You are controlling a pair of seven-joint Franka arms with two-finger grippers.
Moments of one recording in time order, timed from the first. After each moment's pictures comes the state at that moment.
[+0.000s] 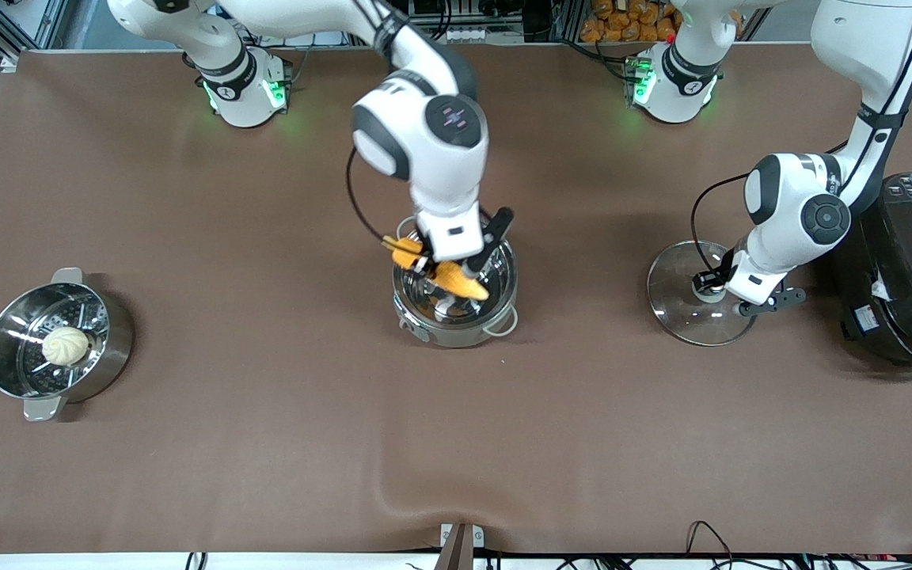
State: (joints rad) left arm 0.07 0.28 -0.09 -2.30 0.04 2.53 -0.30; right arm 0.79 0.61 0.05 -1.28 -0.22 1.86 -0.18
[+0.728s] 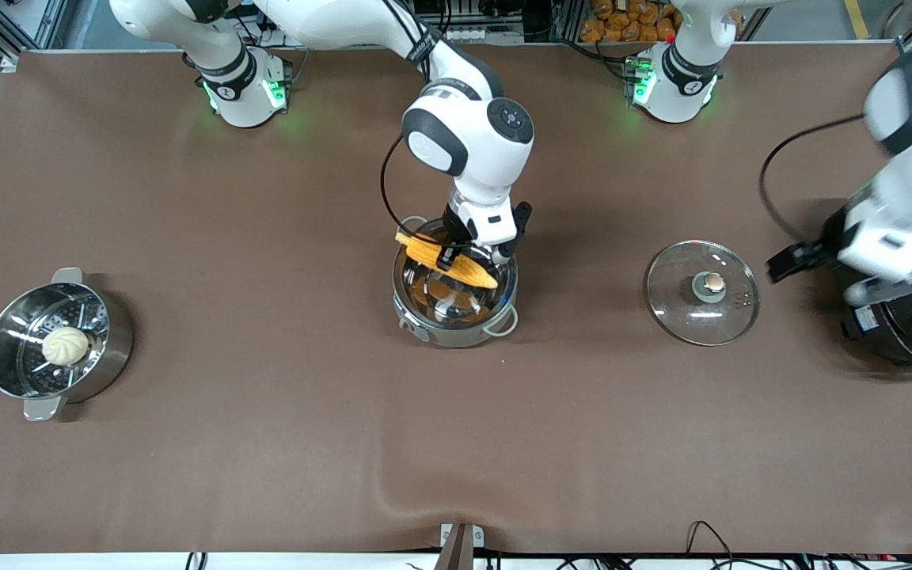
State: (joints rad) left arm 0.07 0.05 -0.12 -1.75 0.04 1.80 -0.29; right arm 0.87 0.70 0.04 -1.30 -0.34 1.86 -0.13
